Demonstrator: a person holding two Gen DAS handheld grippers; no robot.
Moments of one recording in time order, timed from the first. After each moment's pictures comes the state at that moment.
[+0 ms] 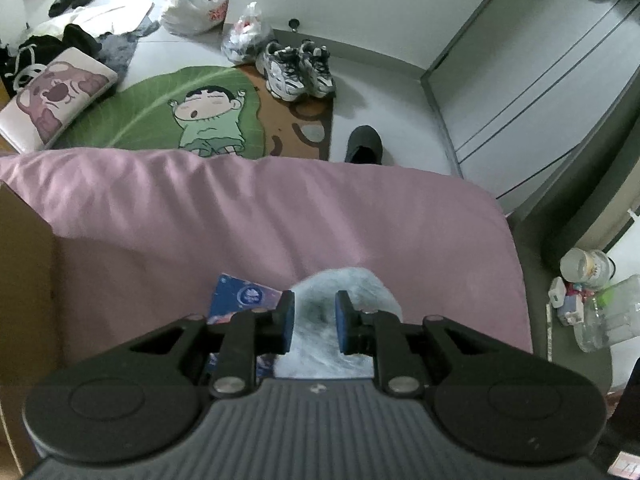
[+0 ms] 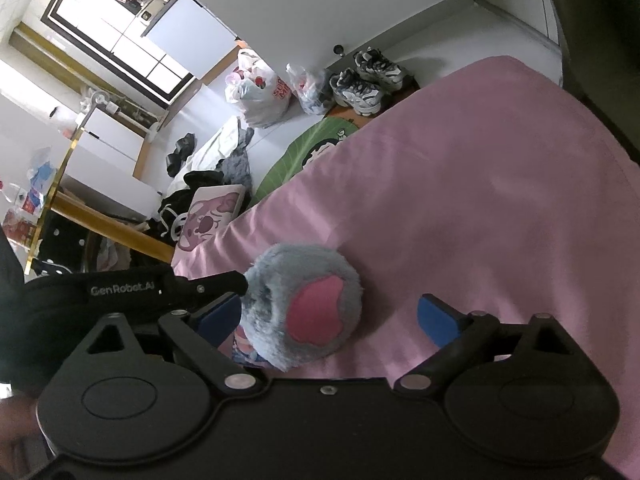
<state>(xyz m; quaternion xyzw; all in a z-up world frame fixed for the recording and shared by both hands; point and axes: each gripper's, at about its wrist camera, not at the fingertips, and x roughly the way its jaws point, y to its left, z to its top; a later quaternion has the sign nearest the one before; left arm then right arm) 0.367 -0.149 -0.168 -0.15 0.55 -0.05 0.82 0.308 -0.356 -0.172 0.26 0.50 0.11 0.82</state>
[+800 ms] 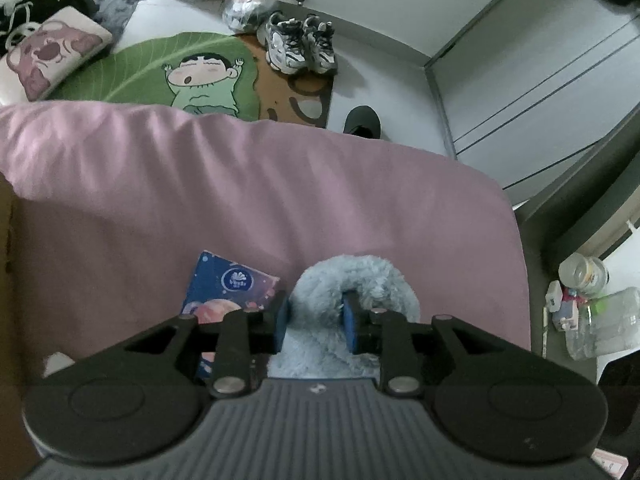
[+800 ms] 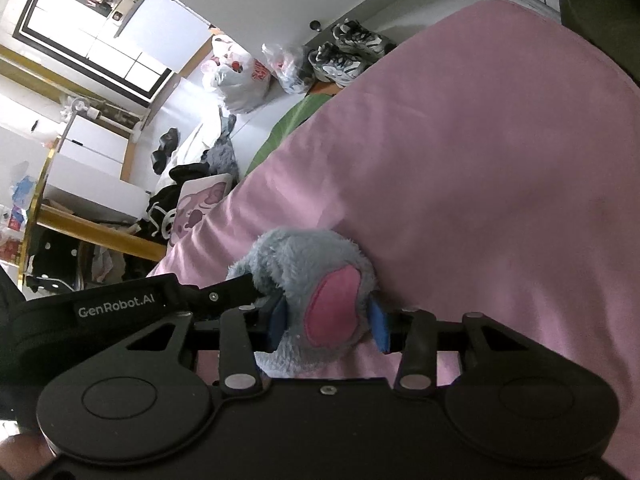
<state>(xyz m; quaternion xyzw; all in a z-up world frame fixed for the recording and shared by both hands) 0.375 -0.148 -0.205 -0.20 0.58 -0.06 0.79 0.320 -0.346 -0.211 0.29 0.53 0.09 0.79</state>
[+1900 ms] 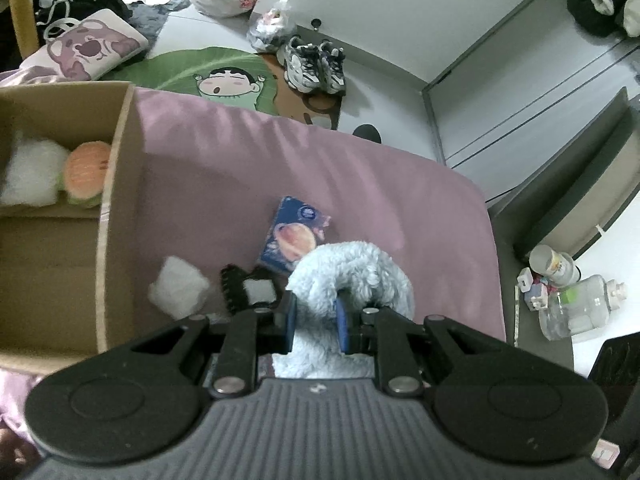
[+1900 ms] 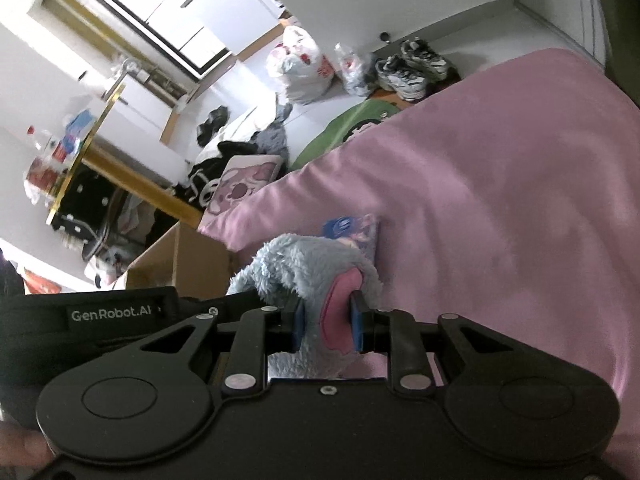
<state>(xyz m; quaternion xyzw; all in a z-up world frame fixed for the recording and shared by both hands) 0.275 -0.082 -0.133 -0.22 0.55 -0.05 0.81 0.262 -0.285 -0.143 0.22 0.50 0.16 0.82</state>
